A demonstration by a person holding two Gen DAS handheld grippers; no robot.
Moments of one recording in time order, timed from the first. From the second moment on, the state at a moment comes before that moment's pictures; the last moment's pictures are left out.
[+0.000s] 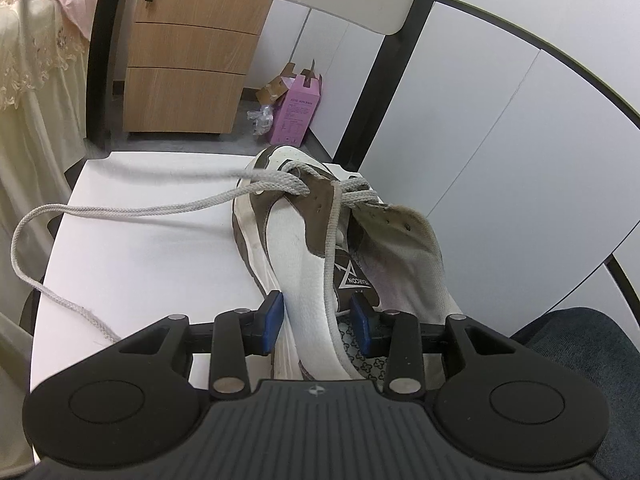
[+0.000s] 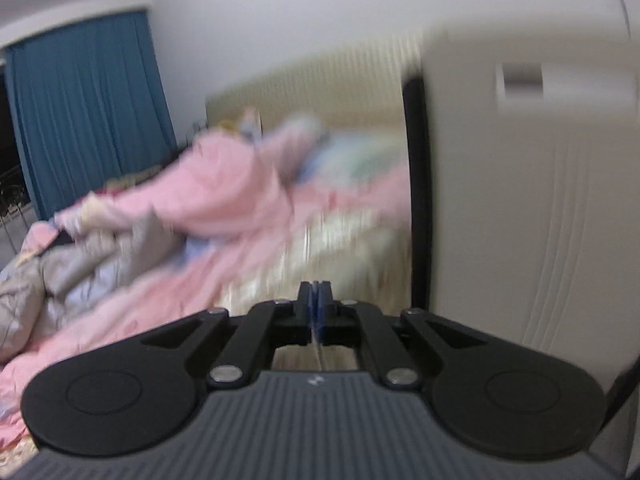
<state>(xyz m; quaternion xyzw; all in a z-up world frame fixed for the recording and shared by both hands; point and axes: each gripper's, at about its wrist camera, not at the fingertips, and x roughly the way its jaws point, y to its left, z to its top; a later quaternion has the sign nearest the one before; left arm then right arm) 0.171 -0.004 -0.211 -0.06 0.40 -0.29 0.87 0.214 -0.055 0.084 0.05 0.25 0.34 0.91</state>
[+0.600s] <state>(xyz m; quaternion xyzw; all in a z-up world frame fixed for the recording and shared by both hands) 0.171 -0.005 -0.209 -0.06 0.40 -0.29 0.87 0.208 -0.037 -0.008 0.04 0.38 0.35 0.85</state>
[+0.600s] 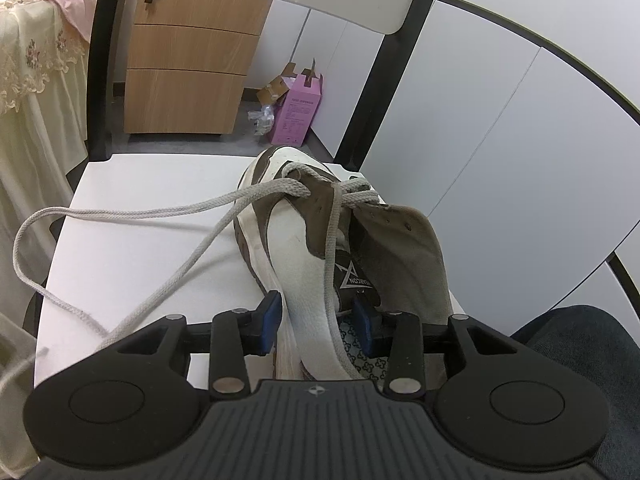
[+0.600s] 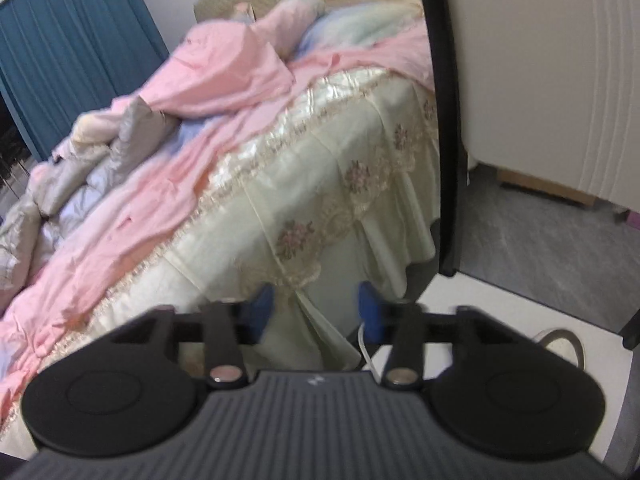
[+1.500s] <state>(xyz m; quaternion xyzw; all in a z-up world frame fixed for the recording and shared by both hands) 0.168 0.074 -0.176 -0.20 0.36 -0.23 0.88 0.175 -0.255 -0.121 0.22 0.34 0.12 0.91</state>
